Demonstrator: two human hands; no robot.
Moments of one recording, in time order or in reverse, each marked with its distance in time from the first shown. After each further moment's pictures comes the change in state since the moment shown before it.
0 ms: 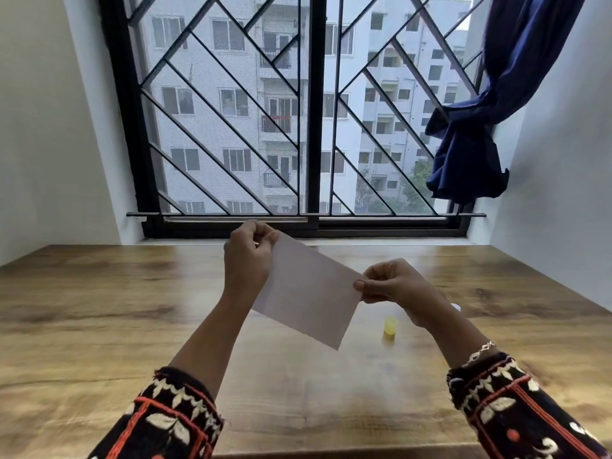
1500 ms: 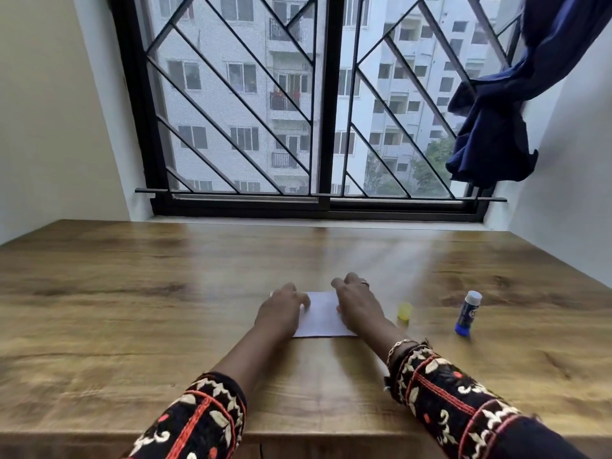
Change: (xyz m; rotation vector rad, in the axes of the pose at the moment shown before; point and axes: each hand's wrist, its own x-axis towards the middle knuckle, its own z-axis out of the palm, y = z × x) left_hand -0.050 -0.099 0.039 0.792 -0.727 0.035; right_hand 0.044 0.072 0.086 -1.084 0.042 0.010
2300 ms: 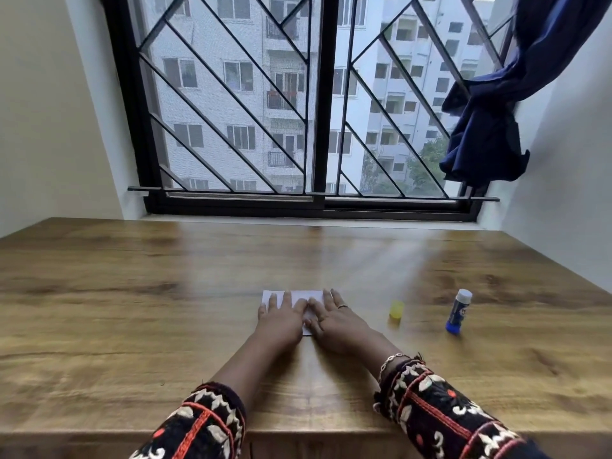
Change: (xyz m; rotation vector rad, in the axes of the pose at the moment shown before) left_hand -0.006 0.013 0.016 0.106 -0.248 -0.080; right_hand -0.019 -0.007 0.020 0.037 -0.303 -0.093
